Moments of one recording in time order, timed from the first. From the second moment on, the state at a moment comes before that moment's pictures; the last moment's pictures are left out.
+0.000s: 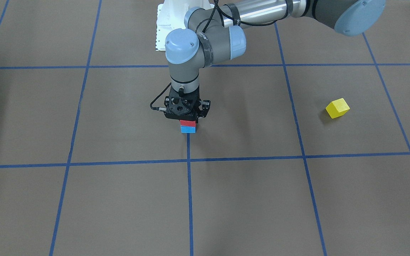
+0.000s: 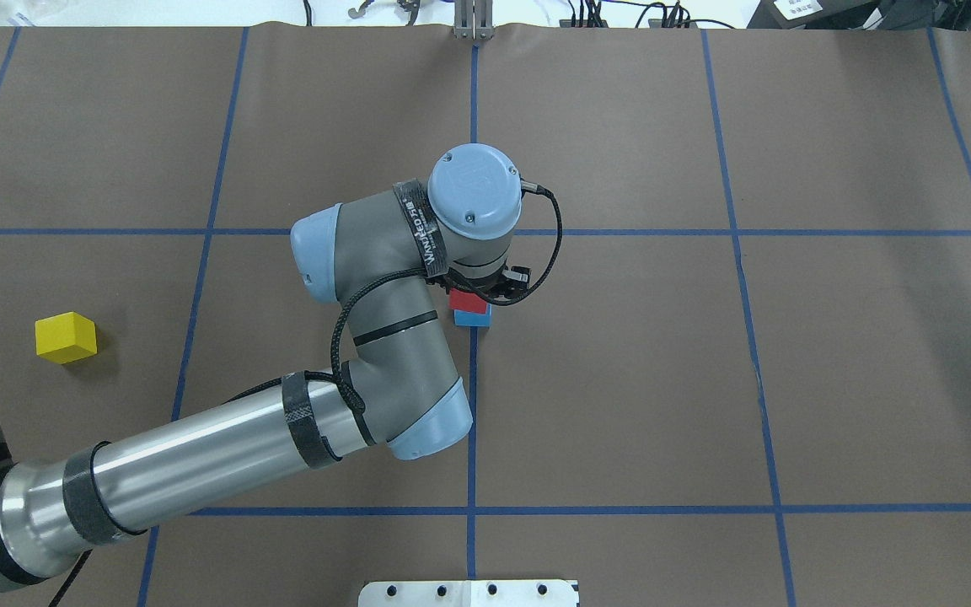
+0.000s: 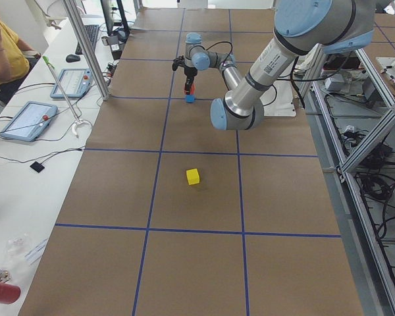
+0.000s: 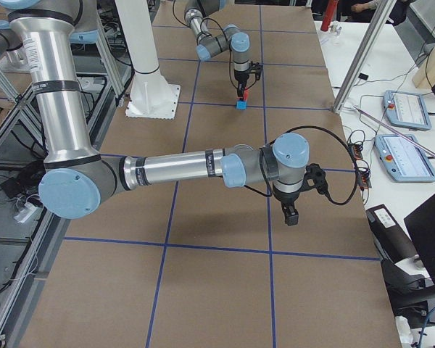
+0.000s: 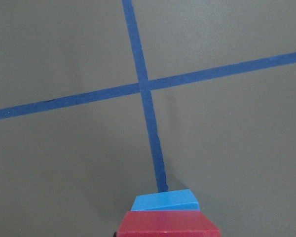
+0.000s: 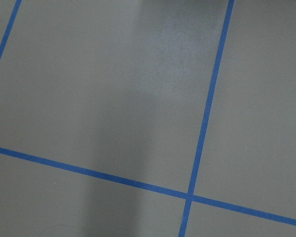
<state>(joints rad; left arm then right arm) -0.51 -2.54 -1.36 -1.57 -1.80 -1.02 1.56 -1.40 1.57 -1.49 2.36 -0.04</state>
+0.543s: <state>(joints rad) -0.50 -2.54 -1.36 -1.58 -1.80 -1.02 1.56 -1.40 1.57 -1.49 2.36 -0.04</state>
